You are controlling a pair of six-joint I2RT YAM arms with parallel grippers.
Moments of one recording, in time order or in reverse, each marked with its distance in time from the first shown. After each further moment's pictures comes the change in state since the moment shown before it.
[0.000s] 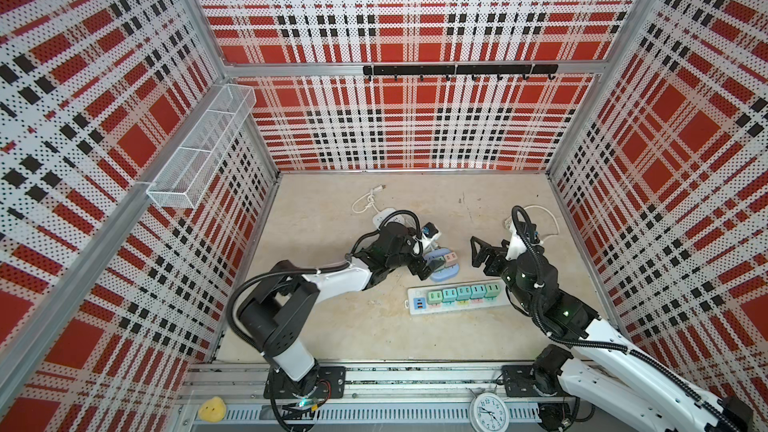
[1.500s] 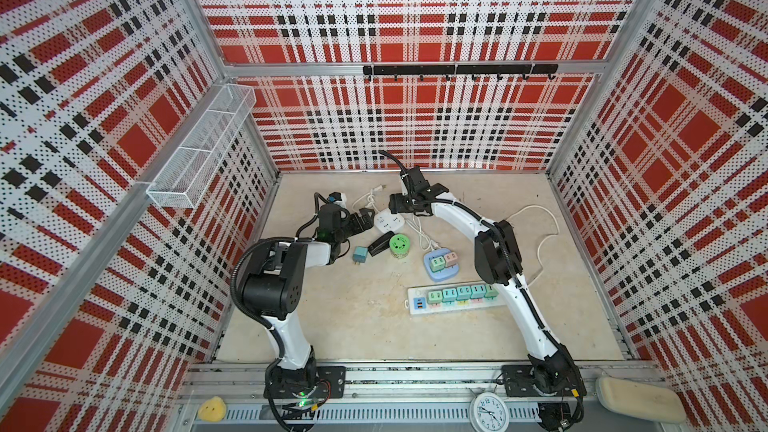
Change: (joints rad) left arm 0.535 0.291 0.034 0.205 -0.003 -0.738; right arm -0.088 1.785 1.733 -0.478 -0.499 -0.141
